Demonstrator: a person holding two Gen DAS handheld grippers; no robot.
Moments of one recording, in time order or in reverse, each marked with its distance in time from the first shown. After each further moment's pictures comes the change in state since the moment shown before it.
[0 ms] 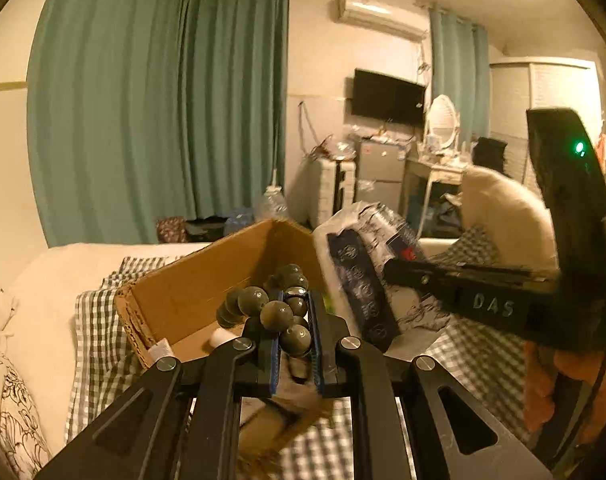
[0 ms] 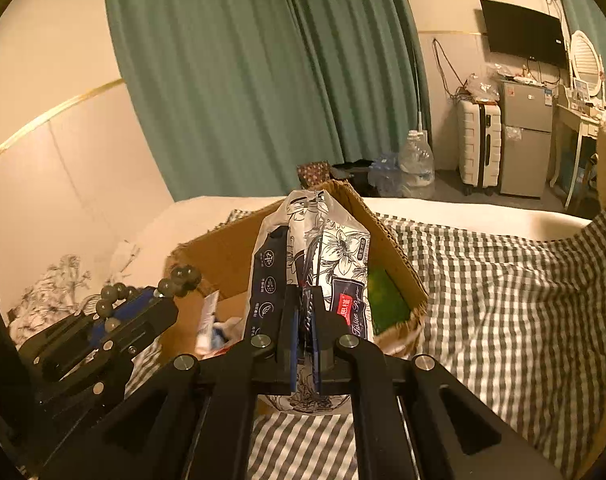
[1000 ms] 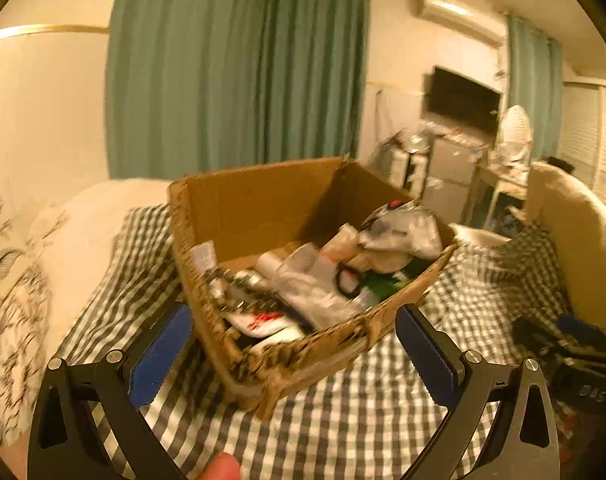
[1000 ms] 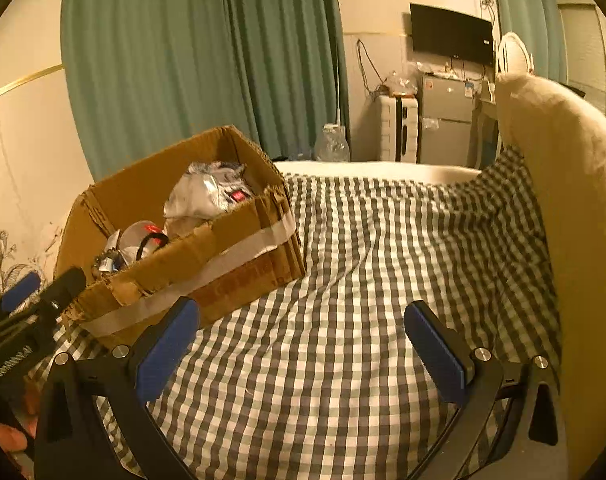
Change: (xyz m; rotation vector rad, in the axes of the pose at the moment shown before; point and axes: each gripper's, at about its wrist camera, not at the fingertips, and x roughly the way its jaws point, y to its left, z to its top) left arm -0.006 -0.007 -0.084 -0.192 0.045 0.256; right arm -0.044 -0.051 -0.119 0.044 -0.044 -0.297
